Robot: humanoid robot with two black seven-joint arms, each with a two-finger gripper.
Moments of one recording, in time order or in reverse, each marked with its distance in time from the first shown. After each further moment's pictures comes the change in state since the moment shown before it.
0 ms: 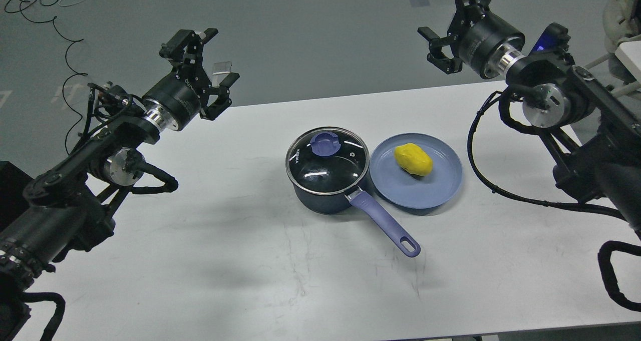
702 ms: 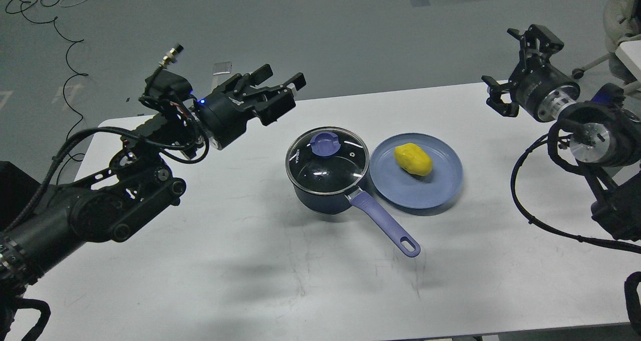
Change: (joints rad) left arm -0.040 0.013 0.270 -0.263 1.281 0.490 -0.078; right arm -0.188 -0.070 0.150 -0.121 0.001 0.014 -0.018
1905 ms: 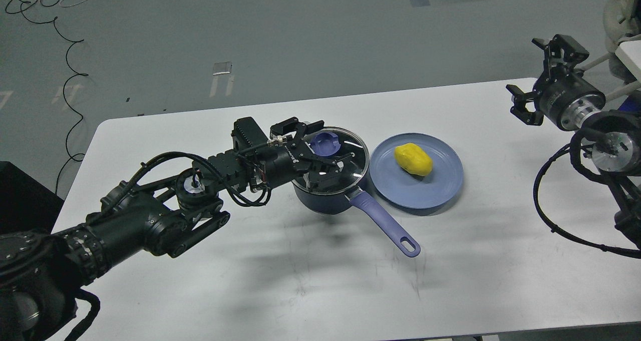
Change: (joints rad) left arm -0.035 -0.224 0.222 0.300 0.274 0.125 -0.018; right arm -0.030 -0.045 0.000 0.007 0.000 0.000 0.008
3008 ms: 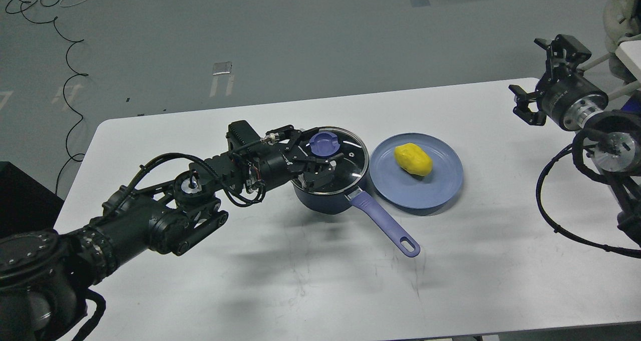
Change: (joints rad) left arm 0.003 -0.036 0.039 0.109 -0.125 0.004 -0.079; right arm -0.001 -0.008 -0.005 -0.002 -0.005 -0.002 0.002
